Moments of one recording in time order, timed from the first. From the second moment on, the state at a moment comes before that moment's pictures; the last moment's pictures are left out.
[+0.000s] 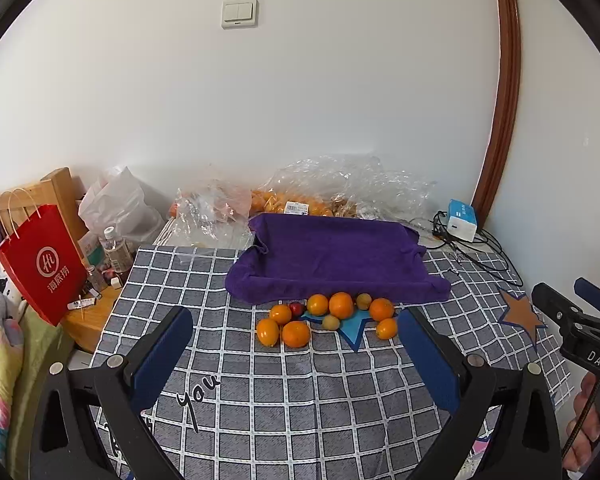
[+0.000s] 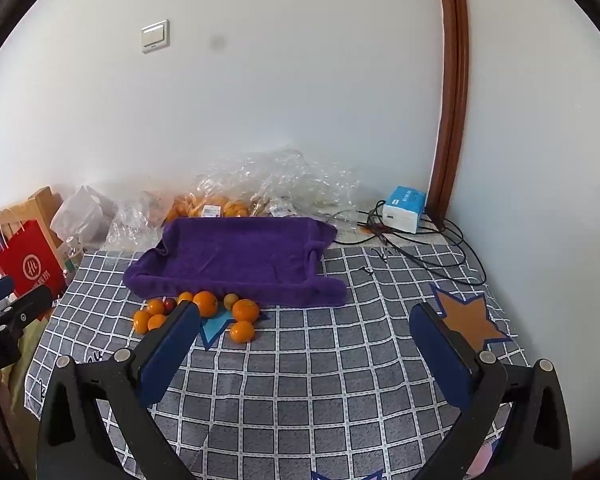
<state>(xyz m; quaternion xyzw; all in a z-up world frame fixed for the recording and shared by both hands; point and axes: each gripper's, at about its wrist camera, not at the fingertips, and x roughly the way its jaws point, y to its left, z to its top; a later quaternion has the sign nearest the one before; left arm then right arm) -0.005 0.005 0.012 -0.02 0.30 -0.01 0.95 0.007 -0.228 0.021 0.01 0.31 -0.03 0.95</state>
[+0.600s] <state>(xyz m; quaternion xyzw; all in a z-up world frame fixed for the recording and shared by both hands) -0.007 0.005 0.007 -0.03 0.30 -0.01 0.95 0.005 -0.224 0.019 0.01 0.31 -0.03 0.95</state>
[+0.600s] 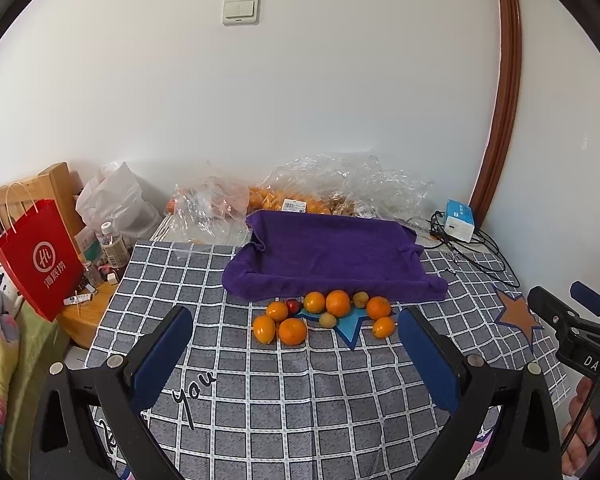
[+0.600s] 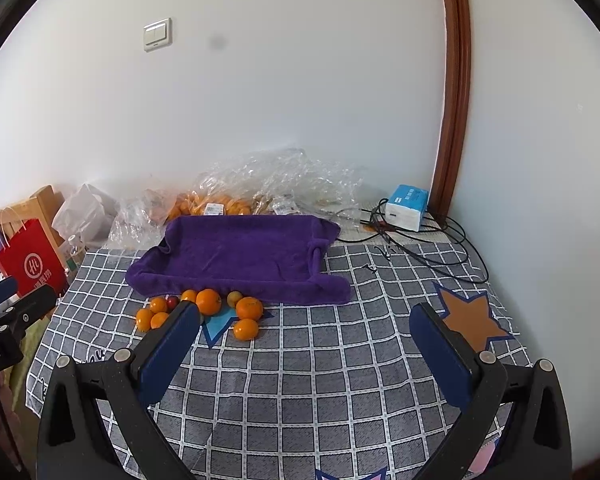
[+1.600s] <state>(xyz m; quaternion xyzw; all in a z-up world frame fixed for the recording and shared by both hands) -0.008 0.004 0.007 -0.03 0.30 -0.01 0.95 0.003 -0.227 0.015 0.02 0.32 -0.03 0.95</state>
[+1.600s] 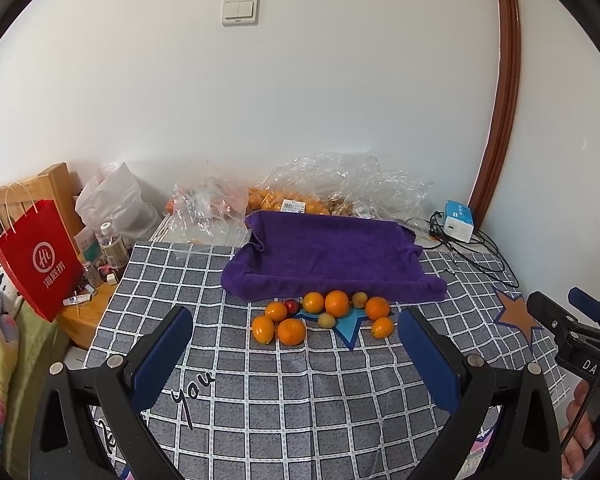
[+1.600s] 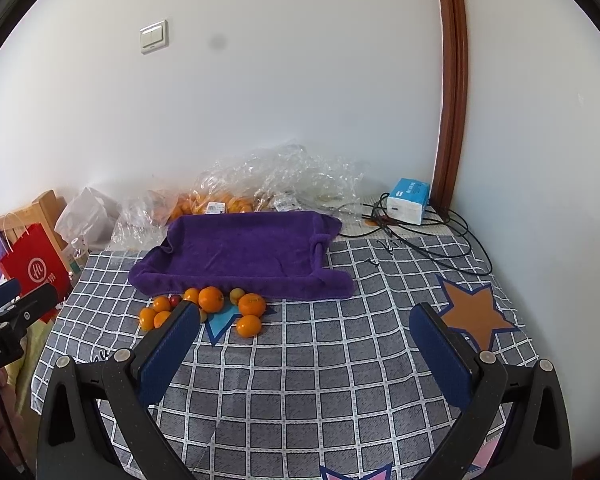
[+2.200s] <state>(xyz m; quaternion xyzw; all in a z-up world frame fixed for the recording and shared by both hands) -0.012 0.008 0.010 -0.03 0.30 -0.01 0.95 0.001 -0.221 0.015 0.01 0.31 -0.02 0.95</state>
